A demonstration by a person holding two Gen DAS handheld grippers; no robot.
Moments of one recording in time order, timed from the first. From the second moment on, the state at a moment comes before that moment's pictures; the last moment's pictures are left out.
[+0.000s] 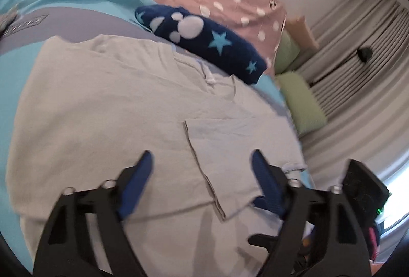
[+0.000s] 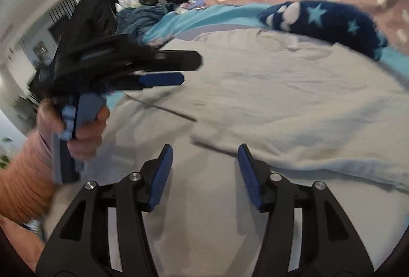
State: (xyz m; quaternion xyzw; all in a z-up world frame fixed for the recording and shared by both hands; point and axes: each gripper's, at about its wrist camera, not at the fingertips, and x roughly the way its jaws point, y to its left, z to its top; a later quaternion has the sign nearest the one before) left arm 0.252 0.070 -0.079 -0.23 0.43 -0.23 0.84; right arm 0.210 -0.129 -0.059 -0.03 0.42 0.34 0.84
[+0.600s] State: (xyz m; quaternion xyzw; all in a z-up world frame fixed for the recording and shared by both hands) left arm 0.298 0.041 -0.075 -0.24 0.45 -0.28 0.81; right arm 0.189 -0.061 -0.070 -0.33 0.30 0.24 0.86
